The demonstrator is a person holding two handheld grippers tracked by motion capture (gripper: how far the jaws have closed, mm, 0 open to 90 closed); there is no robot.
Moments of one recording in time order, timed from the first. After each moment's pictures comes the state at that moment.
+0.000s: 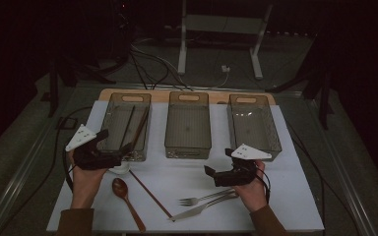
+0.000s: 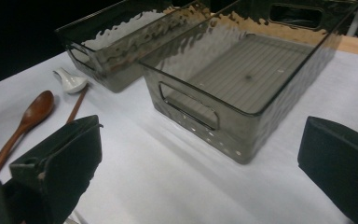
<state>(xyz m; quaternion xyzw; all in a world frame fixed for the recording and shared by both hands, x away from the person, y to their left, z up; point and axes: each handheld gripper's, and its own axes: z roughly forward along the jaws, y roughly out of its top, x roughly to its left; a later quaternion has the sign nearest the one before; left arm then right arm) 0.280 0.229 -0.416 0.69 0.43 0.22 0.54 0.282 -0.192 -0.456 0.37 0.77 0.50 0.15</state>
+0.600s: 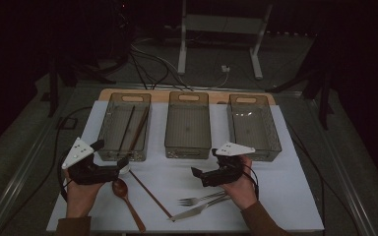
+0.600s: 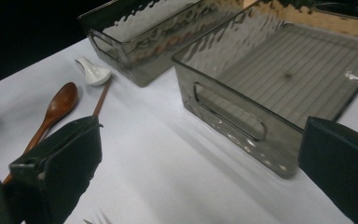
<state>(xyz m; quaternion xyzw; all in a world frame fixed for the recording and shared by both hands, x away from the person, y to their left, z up) 0.253 0.231 -0.423 0.71 0.42 0.24 0.52 0.288 -0.157 -0.449 0.35 0.80 0.48 0.11</state>
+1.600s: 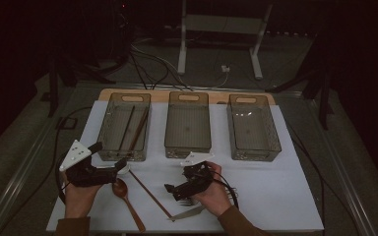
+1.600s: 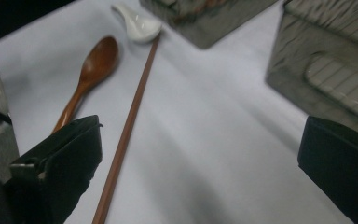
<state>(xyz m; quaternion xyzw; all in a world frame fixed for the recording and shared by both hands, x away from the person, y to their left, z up) 0.250 0.236 -0.427 0.70 0.43 0.24 0.52 0.277 -0.081 -0.476 0.31 0.86 0.41 0.06</state>
